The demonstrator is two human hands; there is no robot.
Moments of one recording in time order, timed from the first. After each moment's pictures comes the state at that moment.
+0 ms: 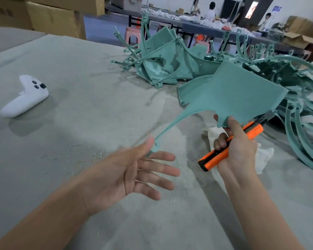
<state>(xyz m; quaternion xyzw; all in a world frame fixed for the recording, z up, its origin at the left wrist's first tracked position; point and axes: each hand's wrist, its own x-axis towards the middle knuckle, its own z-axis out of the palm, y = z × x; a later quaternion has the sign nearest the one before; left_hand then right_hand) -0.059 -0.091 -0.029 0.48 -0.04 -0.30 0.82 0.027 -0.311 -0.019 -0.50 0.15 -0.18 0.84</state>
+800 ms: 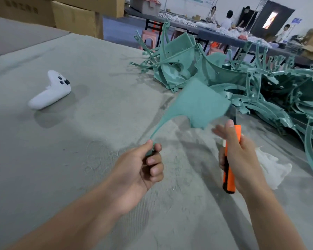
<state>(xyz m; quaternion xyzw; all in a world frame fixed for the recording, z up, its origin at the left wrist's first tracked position) -0.057 -0.108 -0.035 0.35 0.14 -0.11 0.92 0.014 -0.306 -0.021 -0.81 -0.02 -0.06 0.58</state>
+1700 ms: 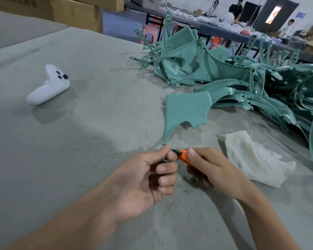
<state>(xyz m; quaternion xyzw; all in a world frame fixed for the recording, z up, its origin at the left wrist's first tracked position) -0.069 -0.109 -0.028 0.30 0.07 -0.26 0.92 0.004 -0.293 -0.029 -0.85 -0.33 0.13 0.39</state>
